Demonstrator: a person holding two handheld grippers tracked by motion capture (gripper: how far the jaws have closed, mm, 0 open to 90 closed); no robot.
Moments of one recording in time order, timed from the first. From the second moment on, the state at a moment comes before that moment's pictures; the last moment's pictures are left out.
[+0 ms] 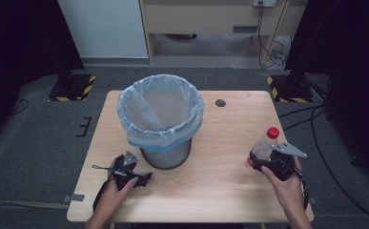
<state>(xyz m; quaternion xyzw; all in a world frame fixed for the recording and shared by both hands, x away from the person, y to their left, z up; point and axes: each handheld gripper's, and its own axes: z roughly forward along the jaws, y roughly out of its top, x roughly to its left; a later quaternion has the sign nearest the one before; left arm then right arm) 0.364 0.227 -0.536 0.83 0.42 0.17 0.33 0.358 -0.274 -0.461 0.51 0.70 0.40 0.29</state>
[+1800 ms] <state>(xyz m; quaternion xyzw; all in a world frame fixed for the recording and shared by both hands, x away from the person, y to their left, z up) 0.364 0.227 -0.536 0.83 0.42 0.17 0.33 0.500 -0.188 -0.365 0.49 0.69 0.44 0.29</state>
